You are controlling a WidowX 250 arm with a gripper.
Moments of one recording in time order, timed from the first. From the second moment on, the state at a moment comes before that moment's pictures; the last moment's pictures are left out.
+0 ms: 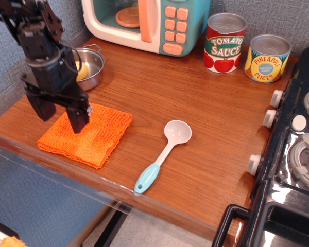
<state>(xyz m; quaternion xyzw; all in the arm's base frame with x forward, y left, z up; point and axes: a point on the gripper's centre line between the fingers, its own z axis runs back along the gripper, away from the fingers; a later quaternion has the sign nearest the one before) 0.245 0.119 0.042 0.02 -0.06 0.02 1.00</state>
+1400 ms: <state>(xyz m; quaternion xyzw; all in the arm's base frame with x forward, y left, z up) 0.310 0.082 0.006 0.03 -0.07 -0.01 1.00</state>
